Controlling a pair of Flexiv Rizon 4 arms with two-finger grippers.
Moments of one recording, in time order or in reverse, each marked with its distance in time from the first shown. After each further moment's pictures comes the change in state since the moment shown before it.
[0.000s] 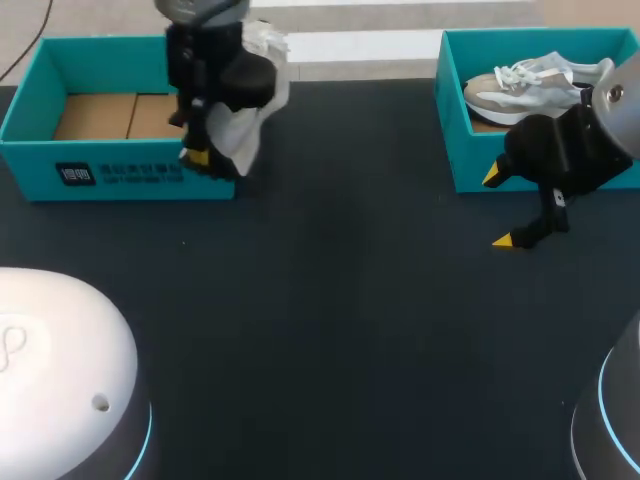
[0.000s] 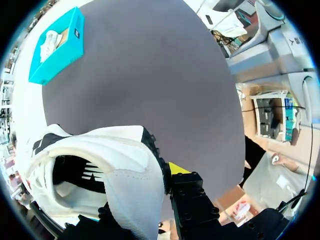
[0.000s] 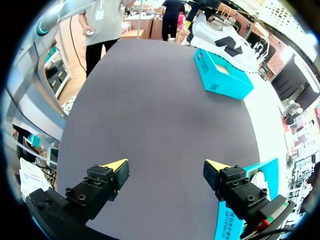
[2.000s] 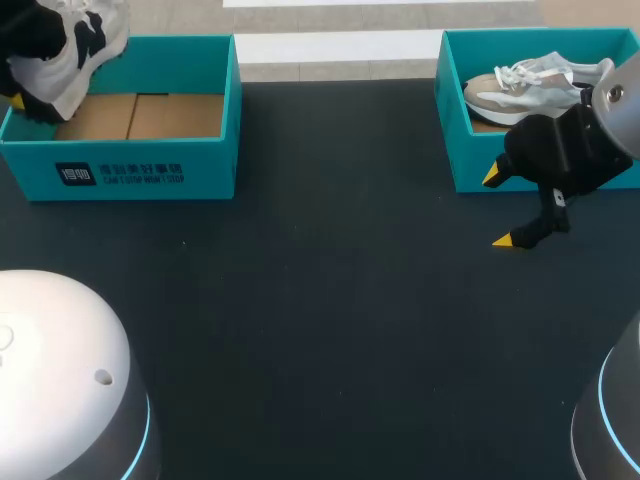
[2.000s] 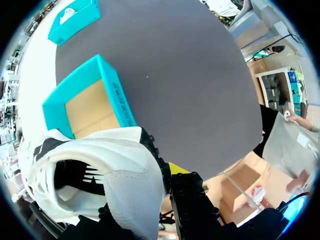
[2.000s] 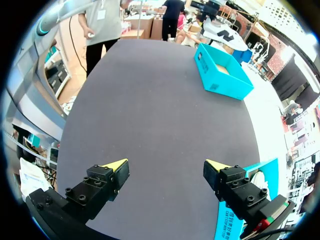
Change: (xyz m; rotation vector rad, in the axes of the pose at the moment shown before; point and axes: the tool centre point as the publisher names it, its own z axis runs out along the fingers) left arm -0.033 0.270 0.031 -0.038 -0.080 0.039; right arm 0.000 0.000 0.000 0.000 0.000 0.000
